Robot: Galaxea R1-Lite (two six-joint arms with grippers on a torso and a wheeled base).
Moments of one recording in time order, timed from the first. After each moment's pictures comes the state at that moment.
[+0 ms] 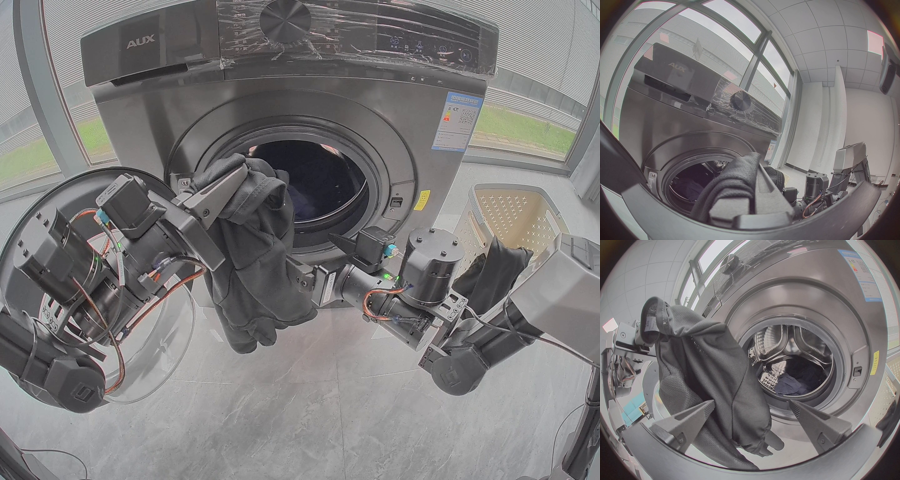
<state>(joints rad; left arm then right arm) -0.53 1.70 -0.61 -1.55 -0.23 -0.14 0.72 2.10 -0.97 -1.24 -0.03 0.12</state>
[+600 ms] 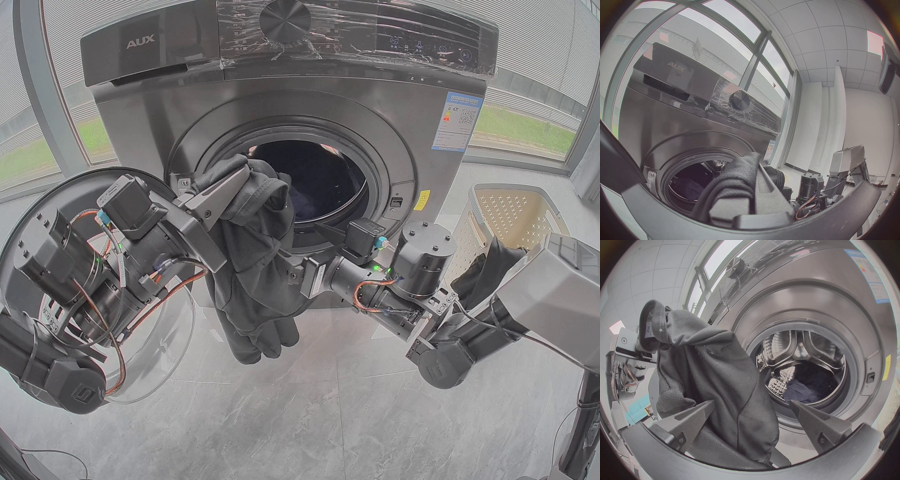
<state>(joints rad) -0.54 1.70 -0.60 -1.55 -0.23 -0.14 0.72 2.15 -1.05 -1.27 0.05 0.13</state>
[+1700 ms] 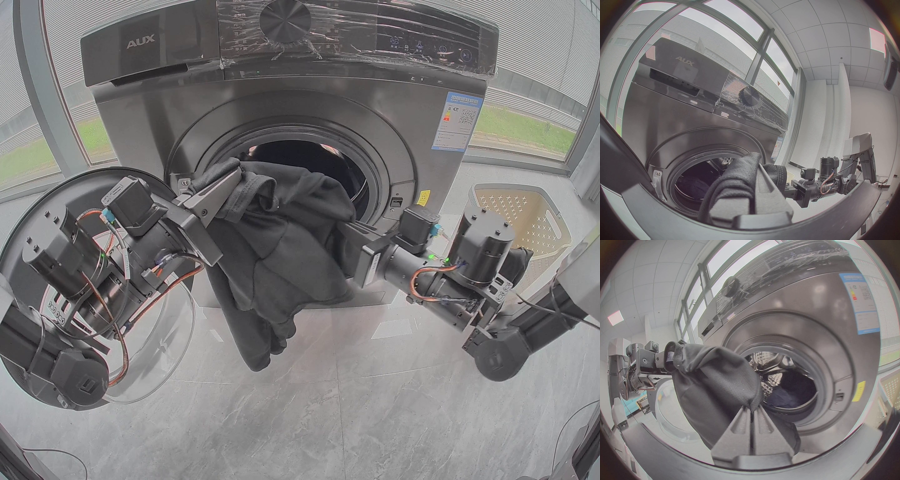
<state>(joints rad) -0.49 1.73 -0.62 -1.55 -0.23 -0.15 0.64 1.97 -0.87 -1.26 0.06 0.06</state>
